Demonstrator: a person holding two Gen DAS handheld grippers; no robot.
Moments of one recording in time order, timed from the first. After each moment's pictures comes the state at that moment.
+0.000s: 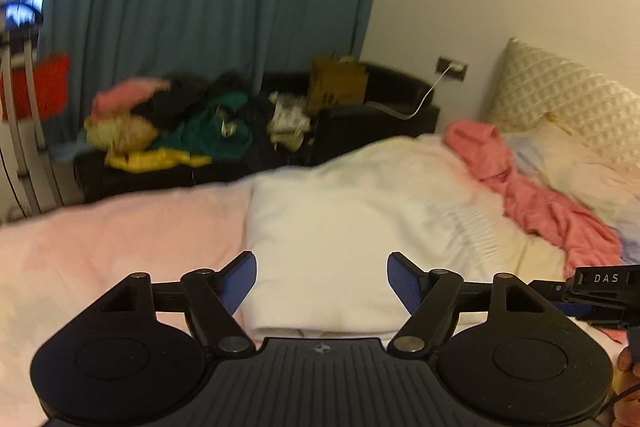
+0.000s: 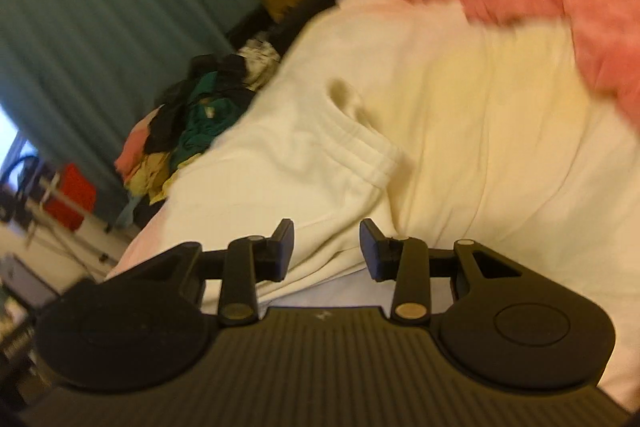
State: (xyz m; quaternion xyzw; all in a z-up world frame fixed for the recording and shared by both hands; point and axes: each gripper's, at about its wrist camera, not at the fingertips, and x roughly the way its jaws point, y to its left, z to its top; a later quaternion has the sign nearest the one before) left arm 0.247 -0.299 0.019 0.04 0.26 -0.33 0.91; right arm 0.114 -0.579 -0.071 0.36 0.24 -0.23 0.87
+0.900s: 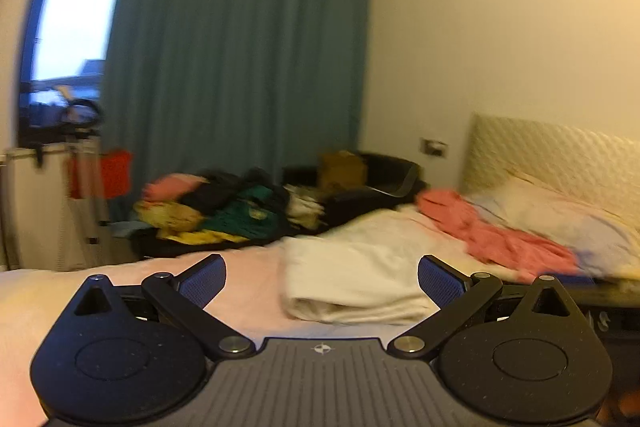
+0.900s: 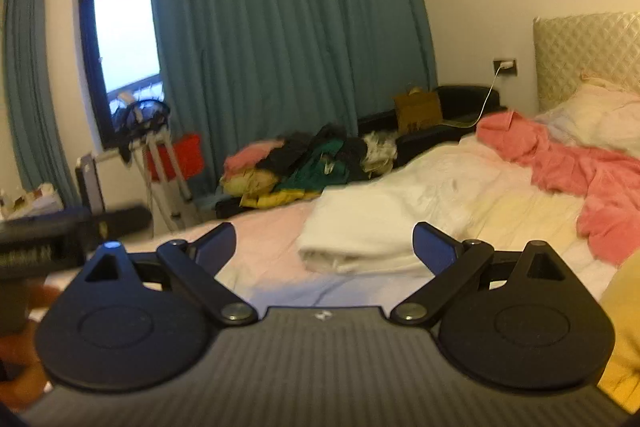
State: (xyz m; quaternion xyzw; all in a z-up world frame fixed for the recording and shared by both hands) left arm -0.035 -0.130 0.106 0.02 0.12 -0.30 0.95; right arm -0.069 -0.354 0.025 0.13 0.12 -0.13 0.97
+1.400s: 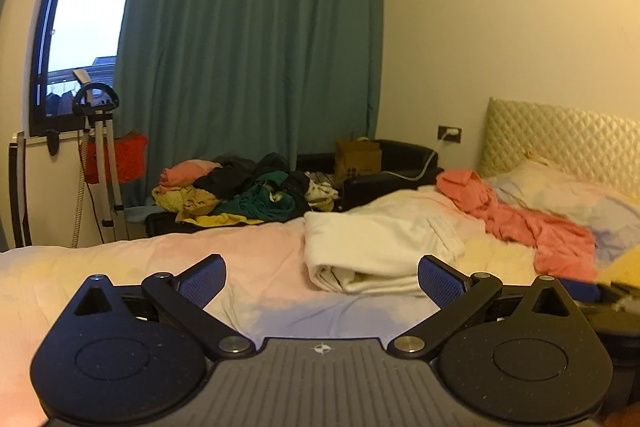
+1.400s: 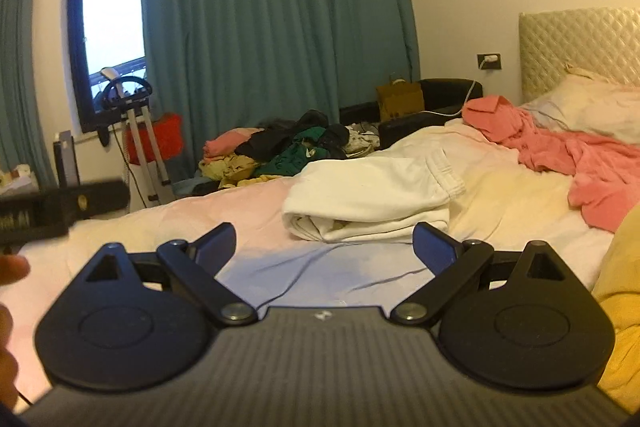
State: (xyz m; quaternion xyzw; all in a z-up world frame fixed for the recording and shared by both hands) left arm -0.023 -0.122 0.052 0.04 0.13 -0.29 0.95; right arm -0.063 -0.324 -0.035 0.11 0.11 -0.18 0.97
